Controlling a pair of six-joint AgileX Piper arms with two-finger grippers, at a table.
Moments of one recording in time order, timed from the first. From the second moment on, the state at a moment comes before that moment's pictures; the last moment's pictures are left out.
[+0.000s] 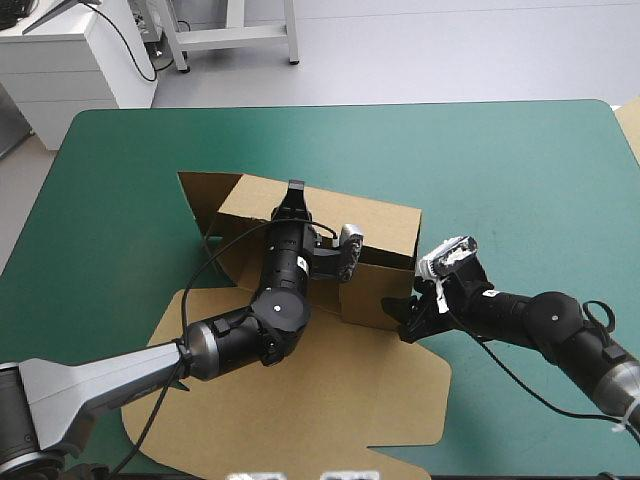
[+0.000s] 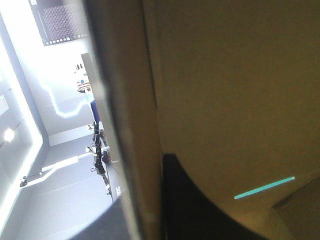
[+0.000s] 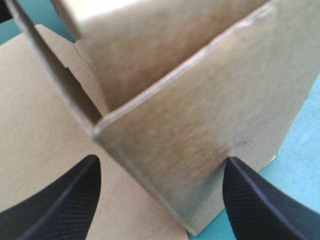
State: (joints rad) left arm -1.02 1.59 -1.07 1.57 0.88 -0.19; right arm 0.34 1.16 -0.64 1.13 0.48 -1.12
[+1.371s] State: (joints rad) left arm -1.02 1.59 -1.07 1.54 0.95 -0.20; right arm 0.59 1.29 -0.67 1.24 -0.35 -1.29
